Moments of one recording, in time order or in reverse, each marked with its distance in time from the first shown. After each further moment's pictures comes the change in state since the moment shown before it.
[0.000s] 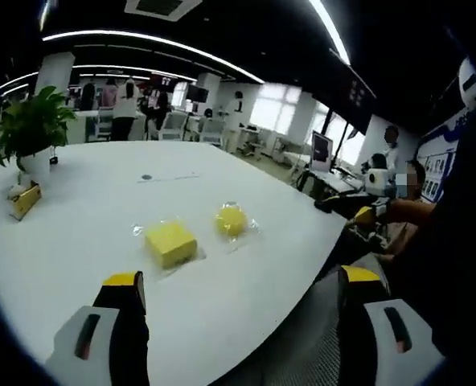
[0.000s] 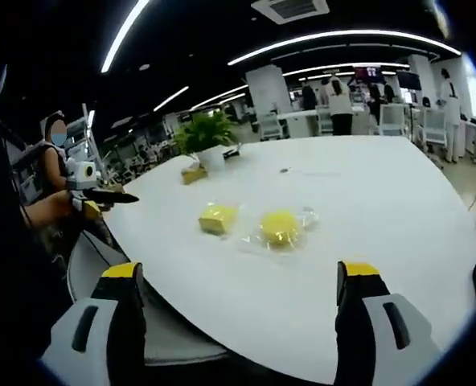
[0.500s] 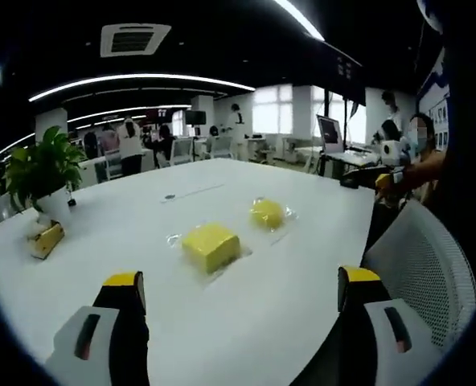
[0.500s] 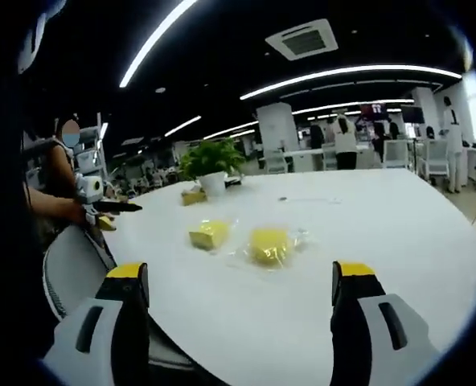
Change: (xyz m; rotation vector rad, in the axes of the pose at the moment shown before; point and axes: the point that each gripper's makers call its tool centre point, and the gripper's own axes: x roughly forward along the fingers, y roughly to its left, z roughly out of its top) left arm 0.011 0.058 -0.034 0.231 -0.064 0.103; right arm 0.015 -0.020 -0.027 -0.090 -0.163 0.031
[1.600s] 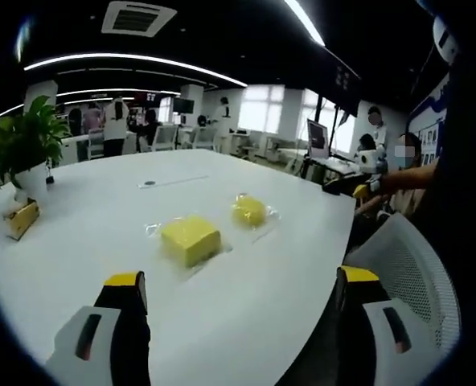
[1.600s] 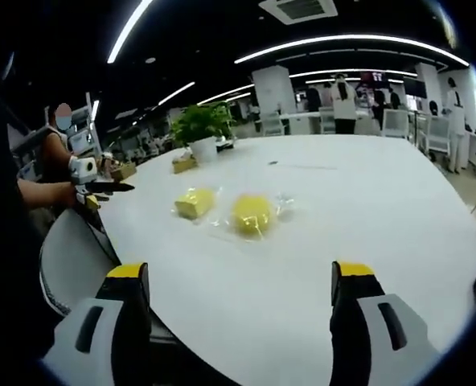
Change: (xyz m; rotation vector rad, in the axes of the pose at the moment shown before) left arm 0.006 -0.014 0.000 -0.108 0.048 -0.131; right arm -0.005 -0.038 -0.015 0.064 0.228 -0.012
